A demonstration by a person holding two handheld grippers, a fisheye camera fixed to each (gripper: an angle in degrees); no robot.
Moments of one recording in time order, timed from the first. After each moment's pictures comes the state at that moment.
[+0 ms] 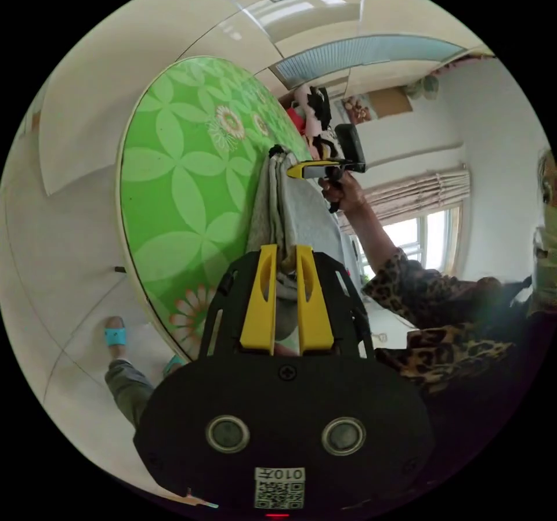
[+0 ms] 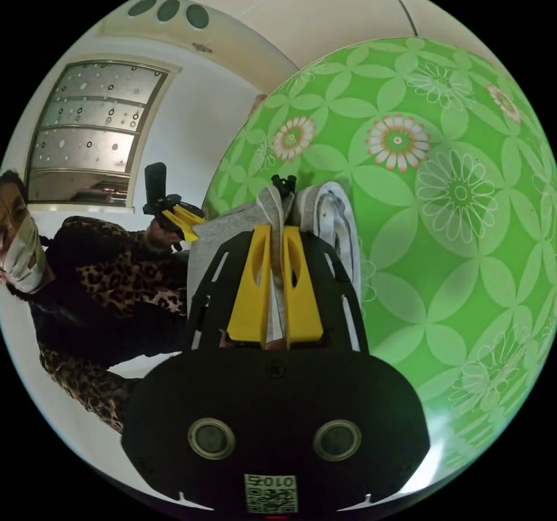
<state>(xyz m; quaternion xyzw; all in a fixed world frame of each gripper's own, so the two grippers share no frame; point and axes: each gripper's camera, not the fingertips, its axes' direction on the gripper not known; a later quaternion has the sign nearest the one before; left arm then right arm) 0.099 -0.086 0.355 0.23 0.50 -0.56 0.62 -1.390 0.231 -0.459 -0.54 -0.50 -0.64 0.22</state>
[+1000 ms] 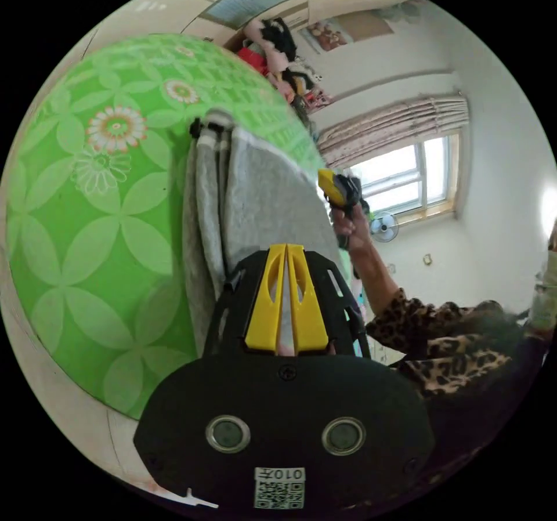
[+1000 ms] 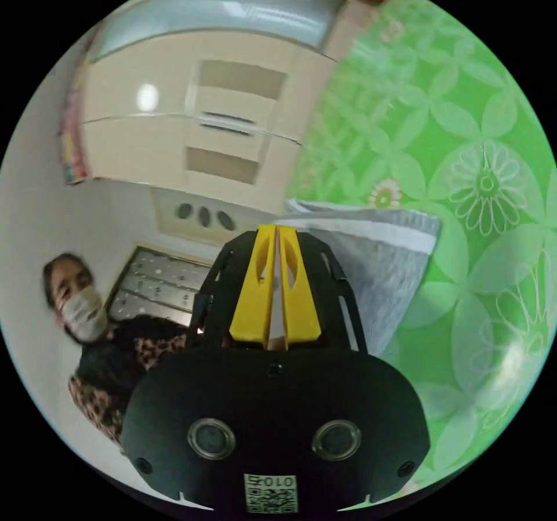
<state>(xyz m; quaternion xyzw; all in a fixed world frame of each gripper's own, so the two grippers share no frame) -0.005 -0.198 0.347 0.20 0.56 -0.40 0.70 -0.993 0.166 -0.288 -0.52 -0.70 -0.12 0.47</state>
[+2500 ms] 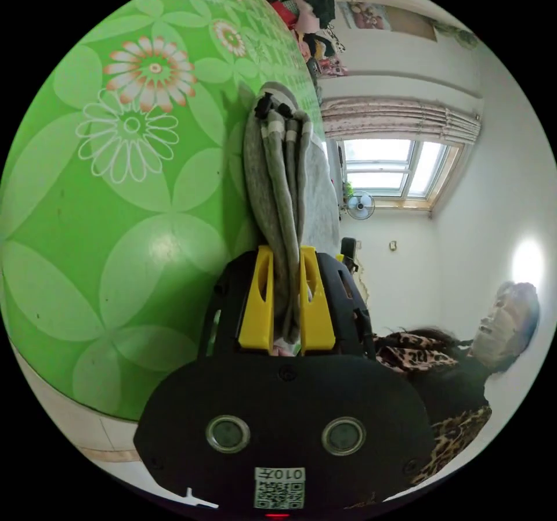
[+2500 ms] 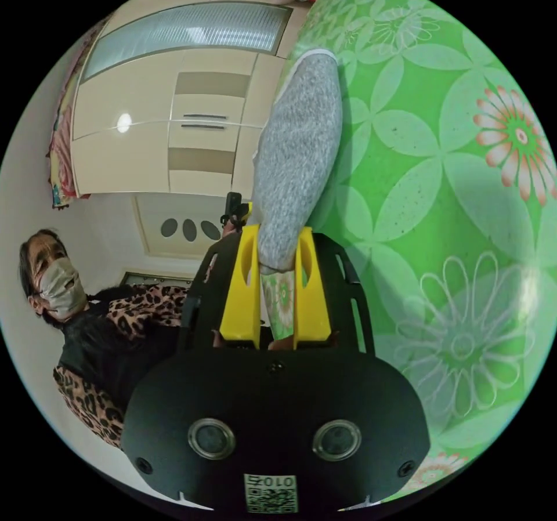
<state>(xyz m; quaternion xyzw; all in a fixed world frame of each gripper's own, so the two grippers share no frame) -0.104 -0.253 0.486 0.09 0.69 -0.35 0.63 -0.643 0.311 -0.363 -0.59 -0.59 -0.08 0.54</state>
